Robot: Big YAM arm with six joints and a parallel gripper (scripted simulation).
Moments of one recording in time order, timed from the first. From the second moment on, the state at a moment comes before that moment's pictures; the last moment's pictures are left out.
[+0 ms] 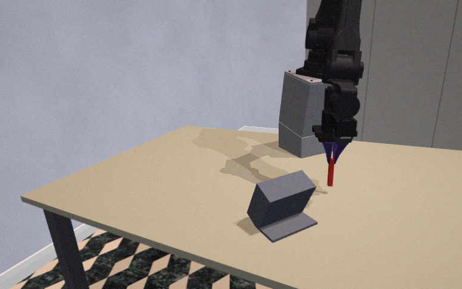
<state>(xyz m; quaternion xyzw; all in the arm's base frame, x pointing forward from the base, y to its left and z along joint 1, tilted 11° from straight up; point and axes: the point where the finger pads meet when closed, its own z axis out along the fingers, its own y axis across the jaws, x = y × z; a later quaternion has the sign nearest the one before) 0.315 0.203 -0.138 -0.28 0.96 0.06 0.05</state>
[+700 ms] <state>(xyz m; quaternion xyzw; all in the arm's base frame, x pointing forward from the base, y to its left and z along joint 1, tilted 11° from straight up) 0.316 0.204 -0.093 -0.27 0.96 0.07 0.06</state>
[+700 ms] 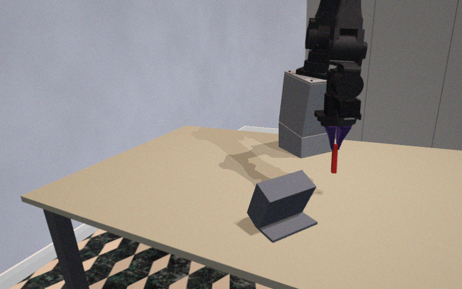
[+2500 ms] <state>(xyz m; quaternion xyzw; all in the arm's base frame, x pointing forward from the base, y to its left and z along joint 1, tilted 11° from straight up) 0.352 0.161 -0.124 -0.13 0.96 0.24 0.02</state>
